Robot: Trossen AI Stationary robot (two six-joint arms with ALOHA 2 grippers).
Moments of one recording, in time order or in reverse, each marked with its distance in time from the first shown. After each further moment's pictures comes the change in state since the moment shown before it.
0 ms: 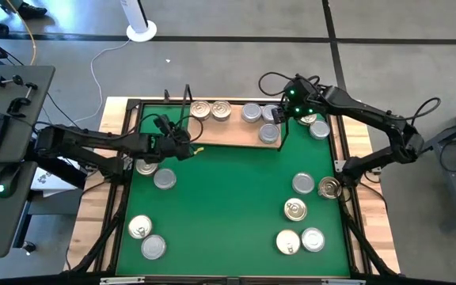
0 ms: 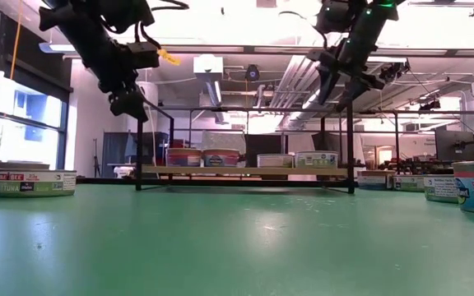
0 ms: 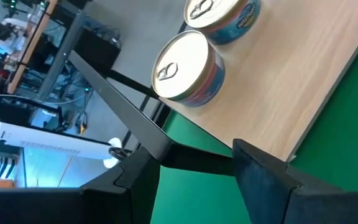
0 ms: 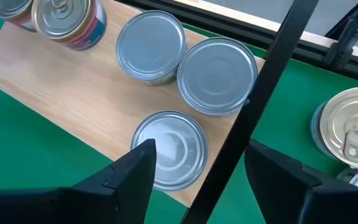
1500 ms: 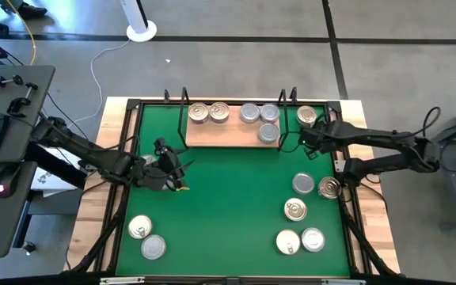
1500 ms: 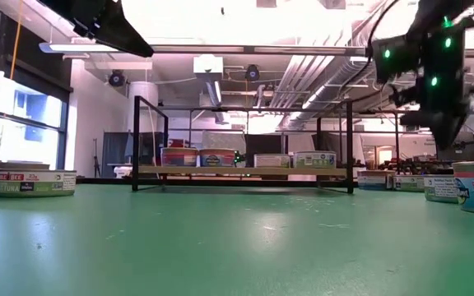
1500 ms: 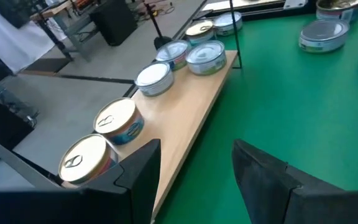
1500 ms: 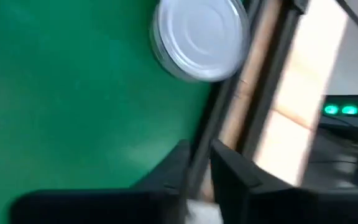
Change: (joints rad) left arm -0.484 -0.154 0.001 0.145 -0.036 -0.227; right arm 0.185 -0.252 -0.531 -0.333 0.436 0.176
